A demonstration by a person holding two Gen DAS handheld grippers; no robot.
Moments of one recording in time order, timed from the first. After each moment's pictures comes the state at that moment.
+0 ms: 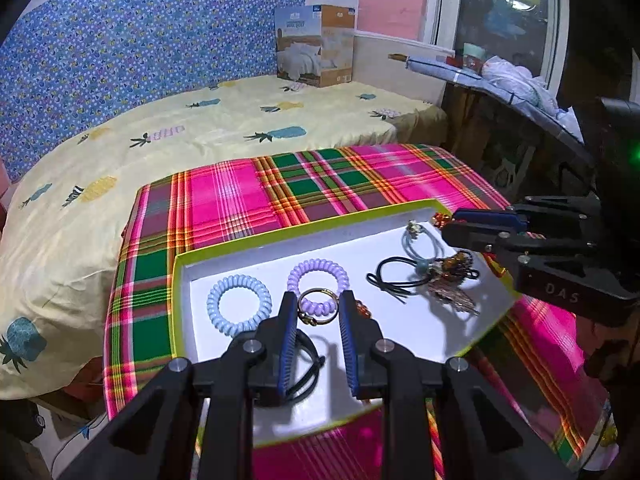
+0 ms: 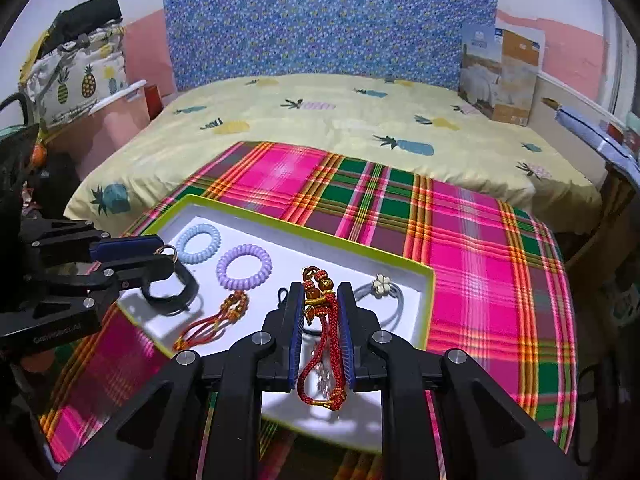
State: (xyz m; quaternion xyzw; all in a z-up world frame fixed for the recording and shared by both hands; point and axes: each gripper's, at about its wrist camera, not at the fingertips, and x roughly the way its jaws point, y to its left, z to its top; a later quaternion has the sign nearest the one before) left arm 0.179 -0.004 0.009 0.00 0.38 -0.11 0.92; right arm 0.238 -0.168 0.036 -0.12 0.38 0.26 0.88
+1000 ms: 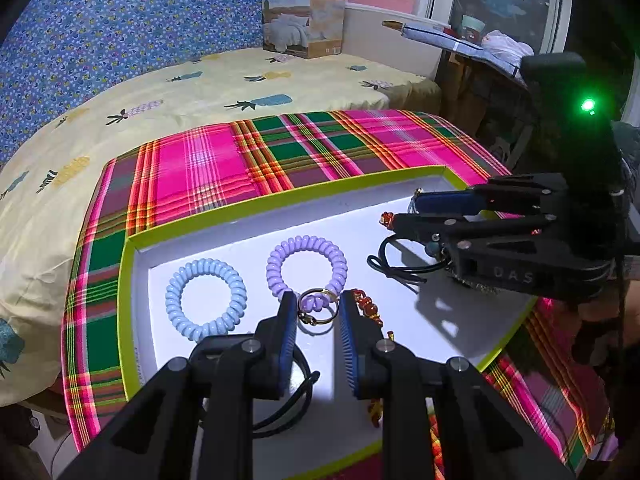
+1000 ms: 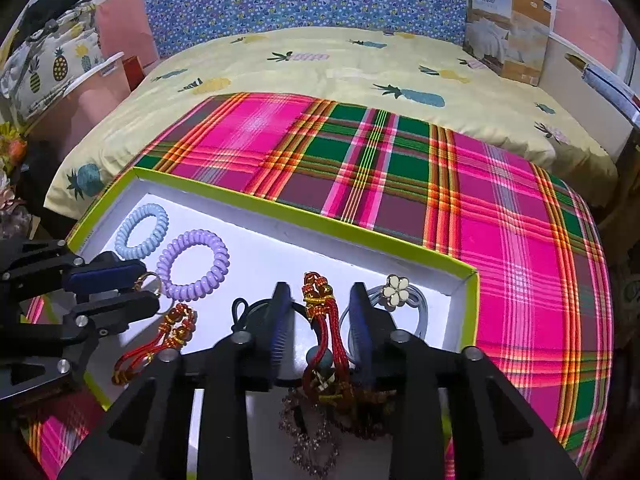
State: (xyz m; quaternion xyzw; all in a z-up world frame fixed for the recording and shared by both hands) left arm 0.203 -0.016 -0.023 0.00 0.42 -0.14 0.90; right arm 0.287 -0.153 -0.007 -0.12 0.44 0.25 0.85
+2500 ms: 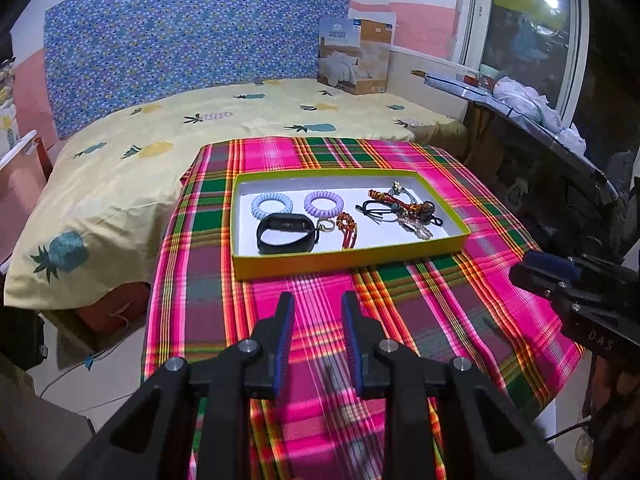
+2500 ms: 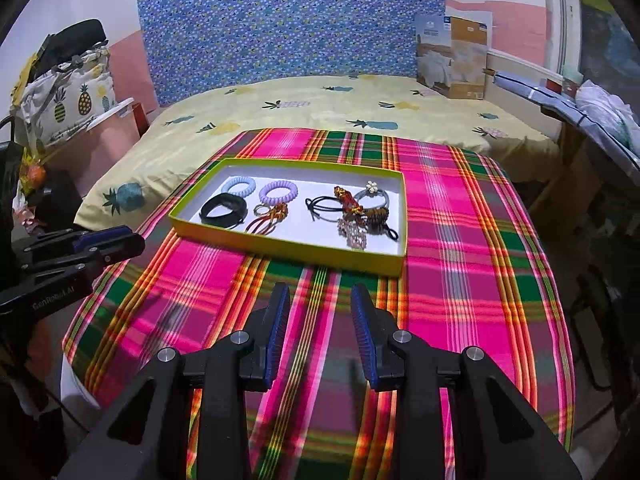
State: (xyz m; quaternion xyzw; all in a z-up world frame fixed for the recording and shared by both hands) left arm 0.033 0.000 0.026 -0.04 0.37 -0.04 0.93; right arm 0.073 -0.211 0.054 -0.06 0.37 0.20 0.90
